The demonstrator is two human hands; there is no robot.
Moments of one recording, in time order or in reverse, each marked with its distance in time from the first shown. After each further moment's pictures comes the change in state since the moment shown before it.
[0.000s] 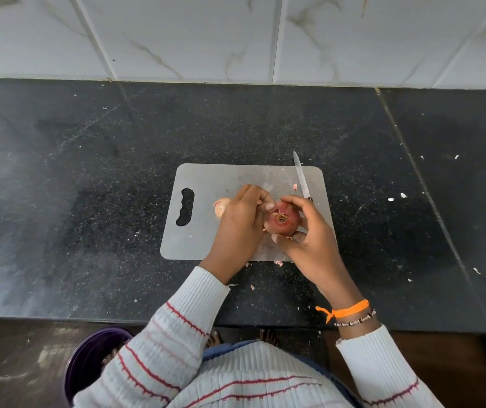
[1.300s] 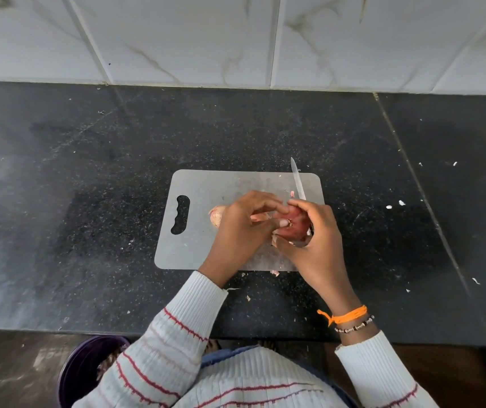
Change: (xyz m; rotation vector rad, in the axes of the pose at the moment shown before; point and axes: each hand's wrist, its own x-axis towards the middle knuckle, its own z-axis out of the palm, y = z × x) left_hand 0.011 0.010 0.000 -0.226 -0.079 -0.157; right_hand 0.010 0.004 -0.010 -0.316 0.200 -0.186
